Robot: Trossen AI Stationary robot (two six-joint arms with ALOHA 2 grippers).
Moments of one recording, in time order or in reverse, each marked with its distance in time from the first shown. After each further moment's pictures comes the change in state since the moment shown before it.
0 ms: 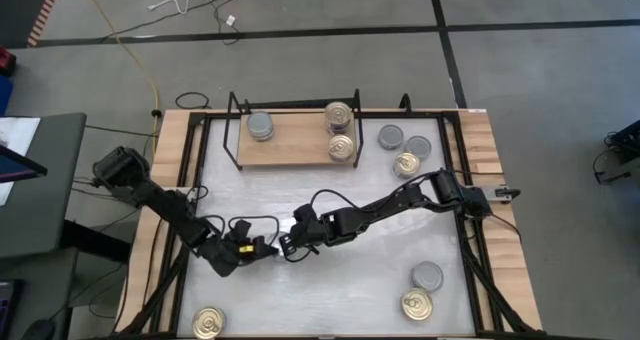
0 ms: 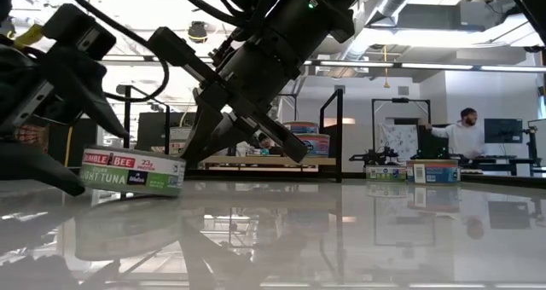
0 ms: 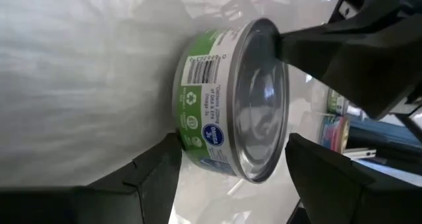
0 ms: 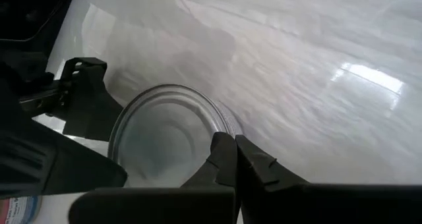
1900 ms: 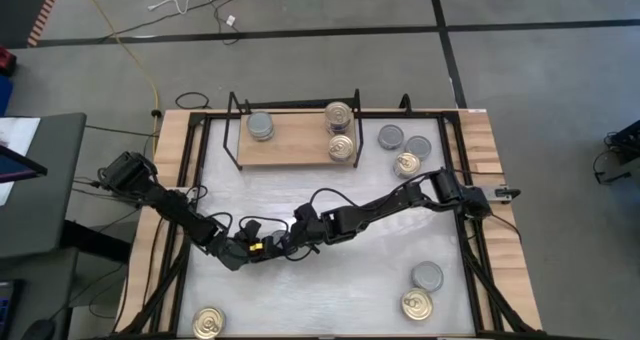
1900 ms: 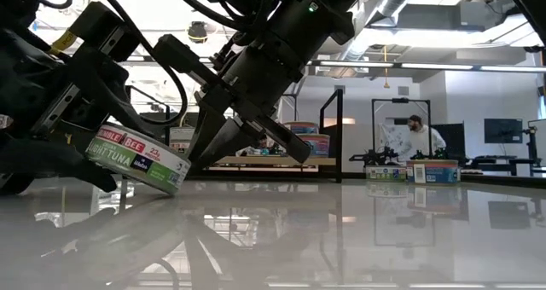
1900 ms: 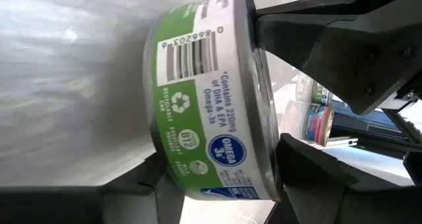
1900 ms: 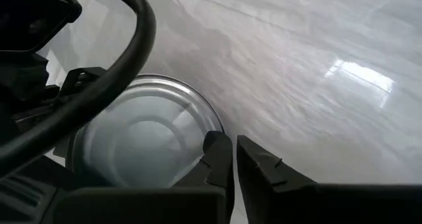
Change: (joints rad) left arm 0.080 0.119 0.005 0.175 0.099 0.078; right arm -0.004 0.002 -0.001 -0.028 -0.024 -0.027
